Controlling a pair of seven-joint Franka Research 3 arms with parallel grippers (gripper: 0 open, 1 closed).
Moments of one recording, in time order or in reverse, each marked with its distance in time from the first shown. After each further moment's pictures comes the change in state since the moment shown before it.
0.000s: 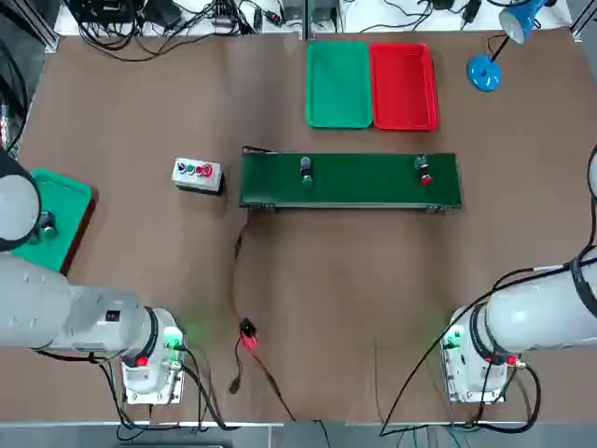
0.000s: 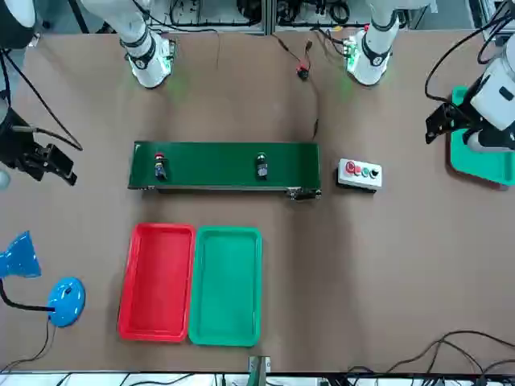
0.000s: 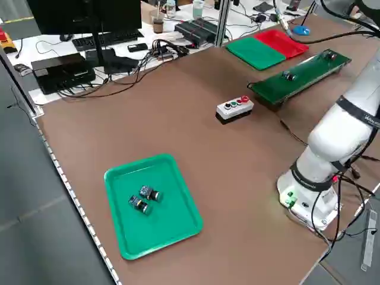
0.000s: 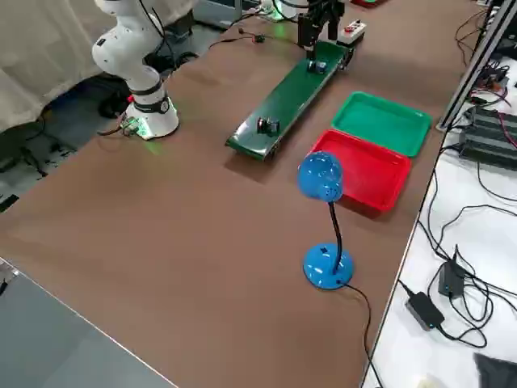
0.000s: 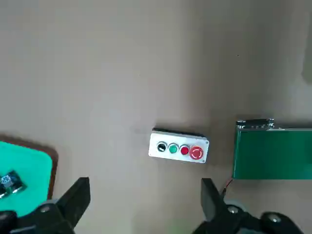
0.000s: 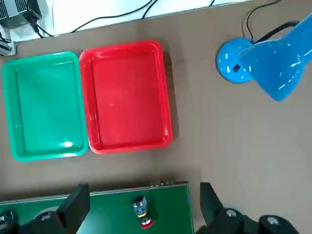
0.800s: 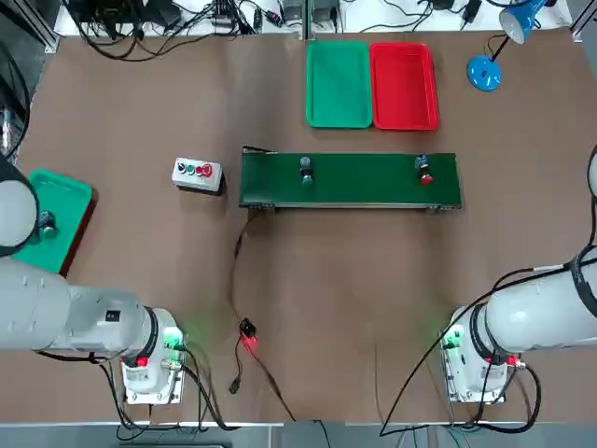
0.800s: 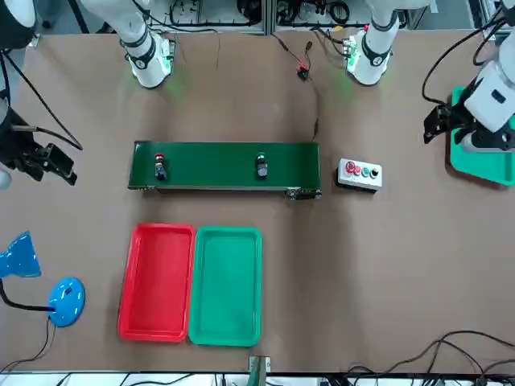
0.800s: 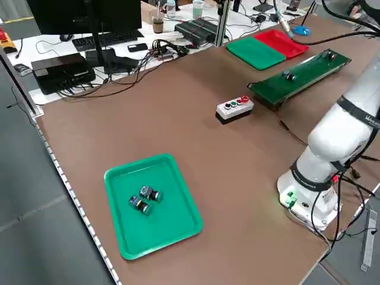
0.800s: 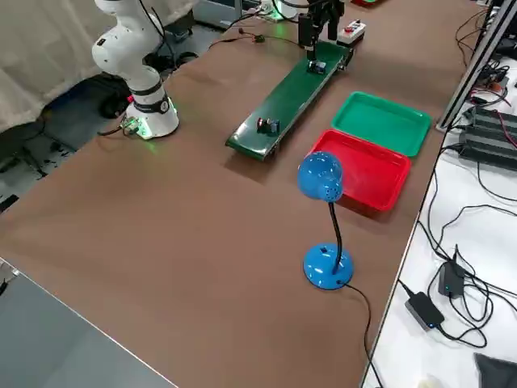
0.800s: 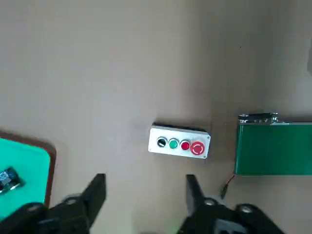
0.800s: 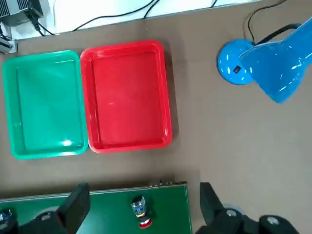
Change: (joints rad) left arm 0.000 -0.052 -0.006 -0.115 -0.001 0.063 0.000; right arm 0.000 0.000 0.000 0.000 0.000 0.000 -0.016
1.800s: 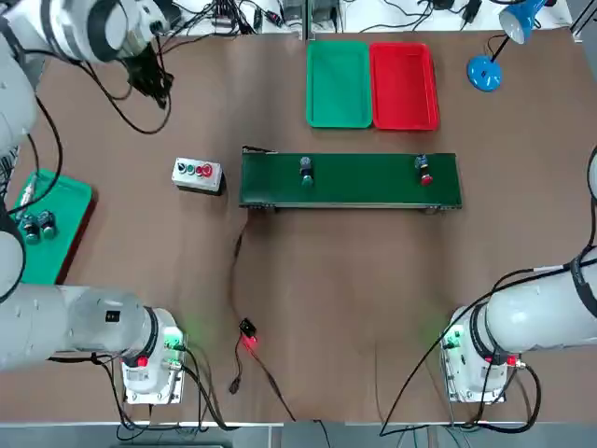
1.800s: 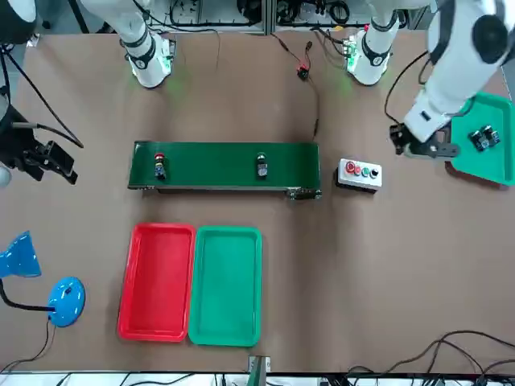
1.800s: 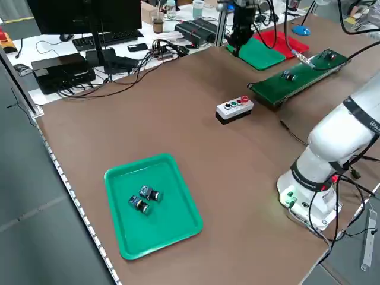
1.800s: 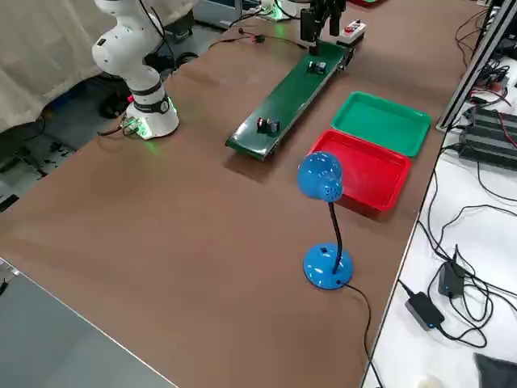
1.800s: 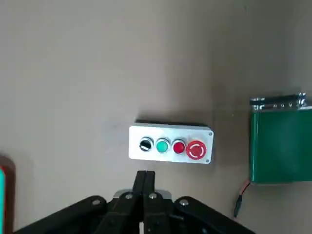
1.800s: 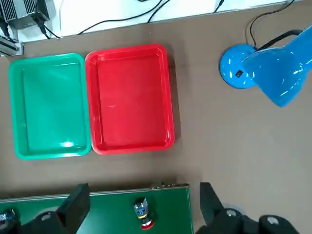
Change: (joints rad) left arm -0.008 -0.121 -0.083 -0.520 -0.015 0.392 -0.003; right arm 0.010 -0.003 0.000 0.012 0.000 0.001 0.000
